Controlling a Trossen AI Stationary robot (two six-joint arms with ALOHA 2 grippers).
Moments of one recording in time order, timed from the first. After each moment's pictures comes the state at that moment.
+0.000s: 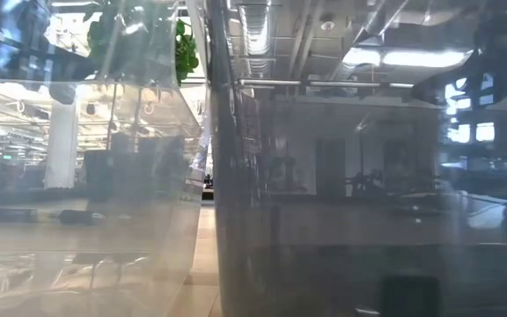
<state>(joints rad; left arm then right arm) -0.18 0.01 0.05 -0.06 -0.24 -0.02 0.31 0.01 0.07 -0.17 0.68 0.05</state>
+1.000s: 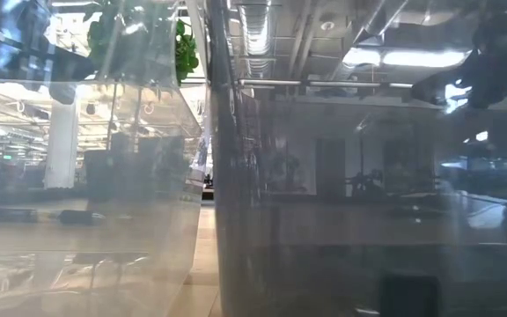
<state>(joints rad) -0.18 0.01 0.05 -0.06 -0.24 -0.02 0.31 0.01 0.07 -0.16 0.68 0.10</state>
